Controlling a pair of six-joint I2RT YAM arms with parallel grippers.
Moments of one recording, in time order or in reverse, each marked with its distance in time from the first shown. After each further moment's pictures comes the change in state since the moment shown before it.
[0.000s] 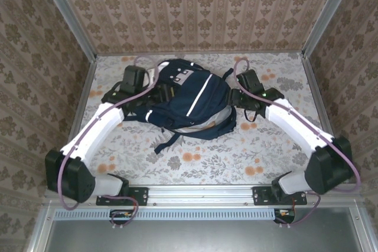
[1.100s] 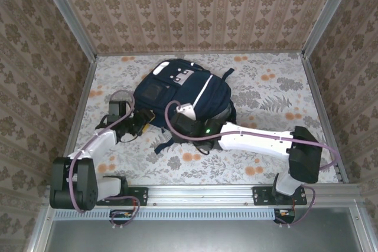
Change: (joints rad) left arm 0.269 -0.052 -0.538 0.356 0.150 -0.400; right arm 0.701 0.278 0.179 0.045 0.273 0.174
